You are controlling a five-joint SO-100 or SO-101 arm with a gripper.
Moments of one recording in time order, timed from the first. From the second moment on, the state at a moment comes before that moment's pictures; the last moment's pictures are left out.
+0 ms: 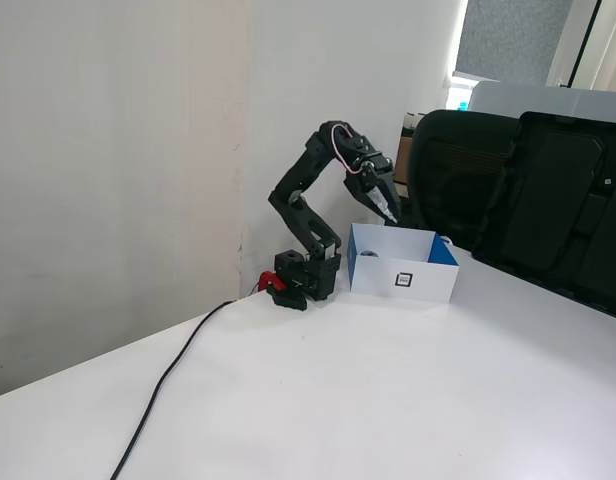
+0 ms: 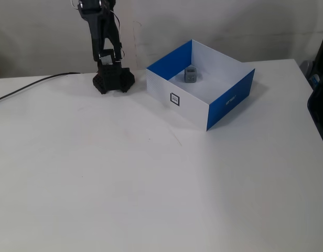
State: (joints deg) arm -0.4 153.8 95.5 94.9 0.5
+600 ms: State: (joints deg) arm 3.9 185.2 141.6 70.6 -14.6
